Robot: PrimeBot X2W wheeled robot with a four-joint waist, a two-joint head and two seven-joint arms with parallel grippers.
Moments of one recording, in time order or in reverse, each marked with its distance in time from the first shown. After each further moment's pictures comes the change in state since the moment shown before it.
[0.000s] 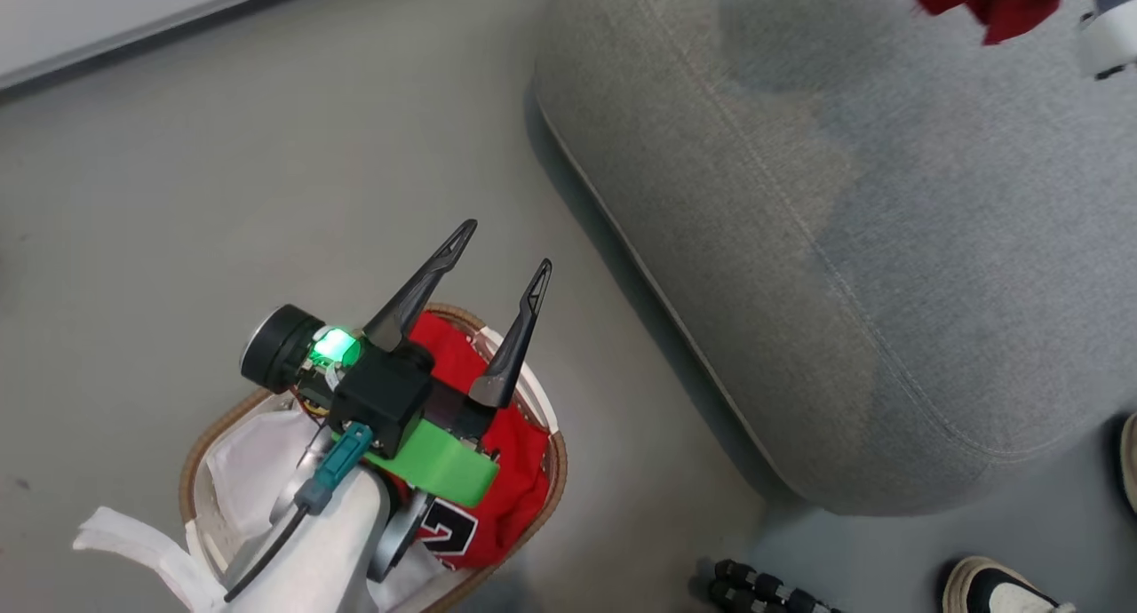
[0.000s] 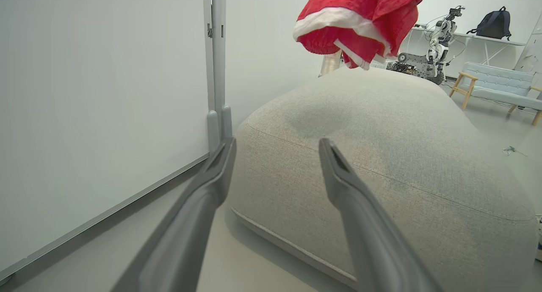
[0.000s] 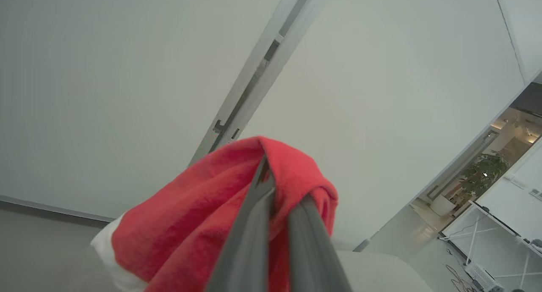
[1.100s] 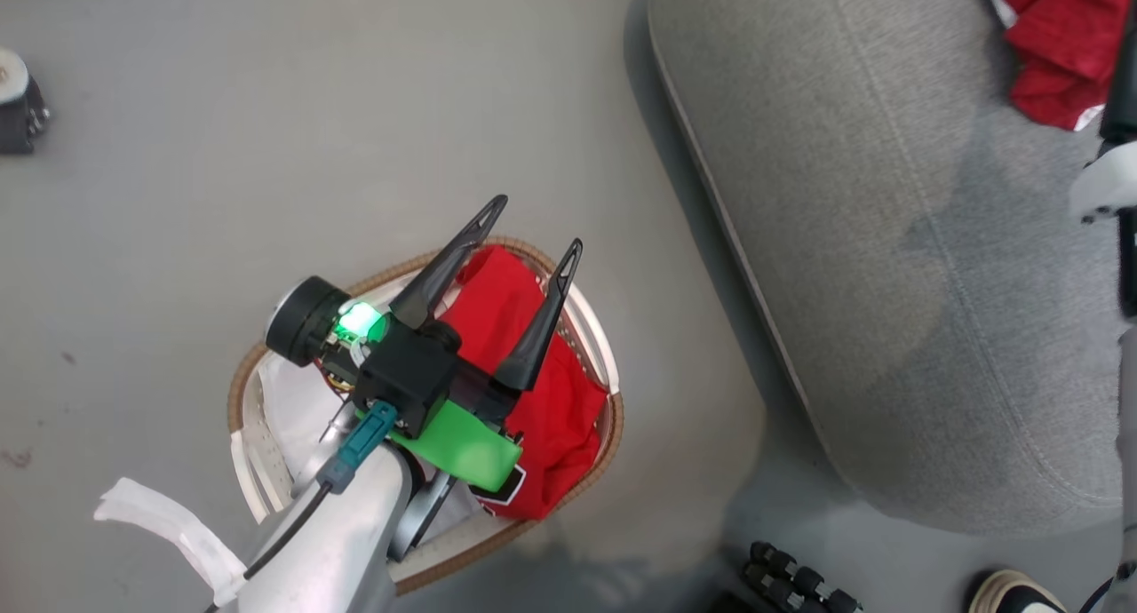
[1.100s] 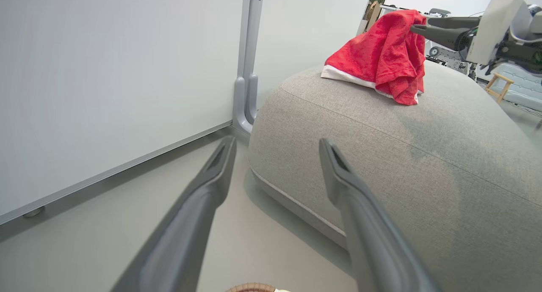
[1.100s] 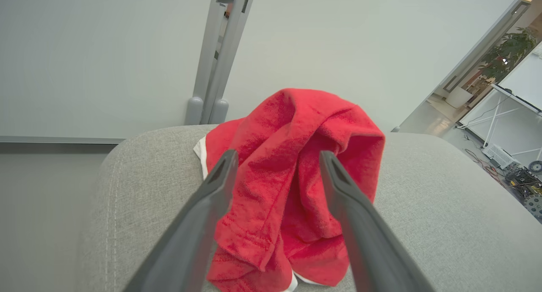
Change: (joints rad) left arm -0.070 -0.010 -0.049 0.013 -0.016 0.000 0.000; right arm 0.214 0.193 -0.419 0.093 -0.159 0.000 -0.001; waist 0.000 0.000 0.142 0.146
